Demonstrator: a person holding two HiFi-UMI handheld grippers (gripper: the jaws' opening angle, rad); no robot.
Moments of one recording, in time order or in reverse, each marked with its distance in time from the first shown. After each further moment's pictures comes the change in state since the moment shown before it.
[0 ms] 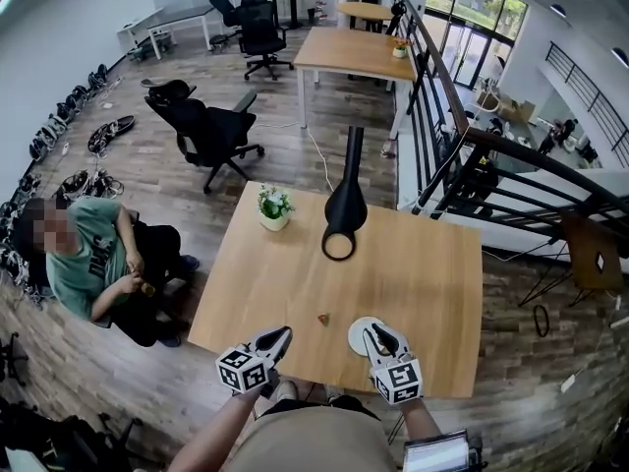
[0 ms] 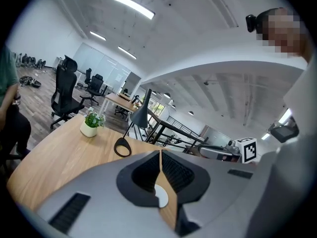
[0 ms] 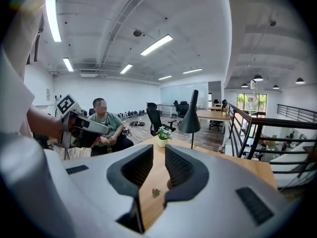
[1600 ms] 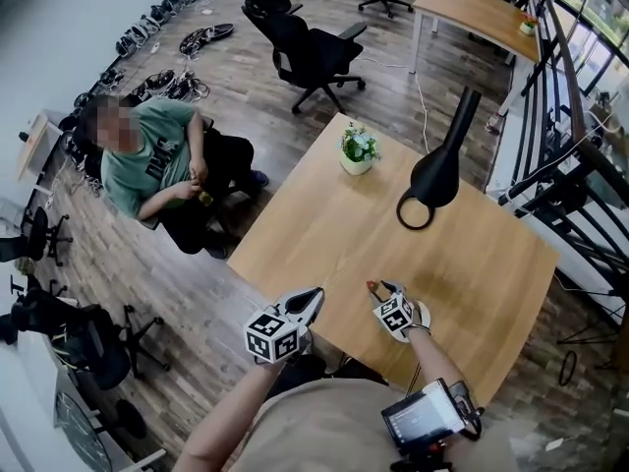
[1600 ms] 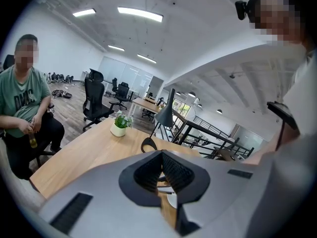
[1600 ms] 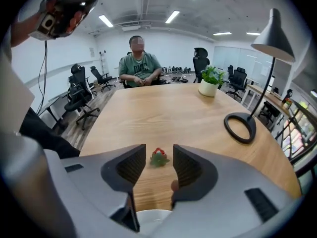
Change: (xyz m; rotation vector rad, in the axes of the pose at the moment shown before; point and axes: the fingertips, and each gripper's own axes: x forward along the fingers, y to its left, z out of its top) left arm 0.002 0.029 -0.003 -0.037 -0.025 0.355; right arm 0.209 0.028 -0.250 -0.373 0.538 0.509
